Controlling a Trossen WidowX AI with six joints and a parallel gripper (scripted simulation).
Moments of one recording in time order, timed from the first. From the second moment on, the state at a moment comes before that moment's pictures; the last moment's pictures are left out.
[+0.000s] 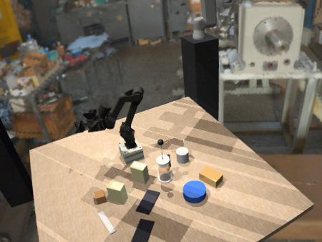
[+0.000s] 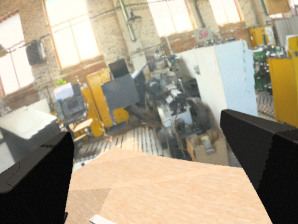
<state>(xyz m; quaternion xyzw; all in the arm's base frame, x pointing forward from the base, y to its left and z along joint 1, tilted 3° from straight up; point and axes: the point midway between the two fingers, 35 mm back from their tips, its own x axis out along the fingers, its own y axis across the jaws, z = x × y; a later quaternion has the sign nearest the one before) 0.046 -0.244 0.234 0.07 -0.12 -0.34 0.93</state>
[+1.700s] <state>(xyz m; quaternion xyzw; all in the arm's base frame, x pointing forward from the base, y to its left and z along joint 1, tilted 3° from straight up) 0.213 0.065 0.280 -0.01 0.23 0.17 0.96</state>
